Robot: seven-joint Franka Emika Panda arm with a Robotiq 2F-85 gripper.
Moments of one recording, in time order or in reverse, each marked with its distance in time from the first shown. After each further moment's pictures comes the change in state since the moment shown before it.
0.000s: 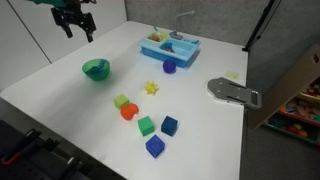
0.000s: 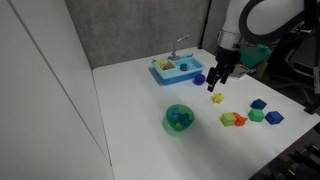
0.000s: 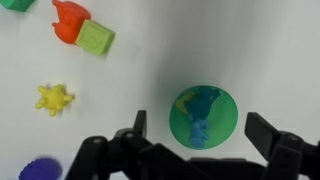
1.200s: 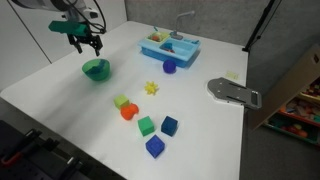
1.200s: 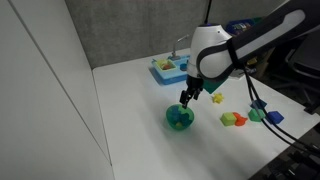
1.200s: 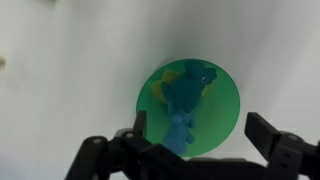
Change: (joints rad) arm 0.073 0.397 0.016 0.262 -0.055 0.143 -0.001
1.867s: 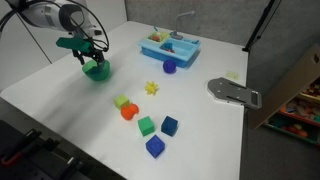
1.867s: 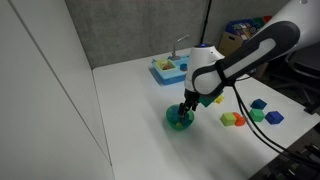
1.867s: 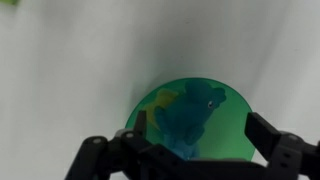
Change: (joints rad) arm -0.002 0.134 0.010 0.031 0.023 0.066 -0.001
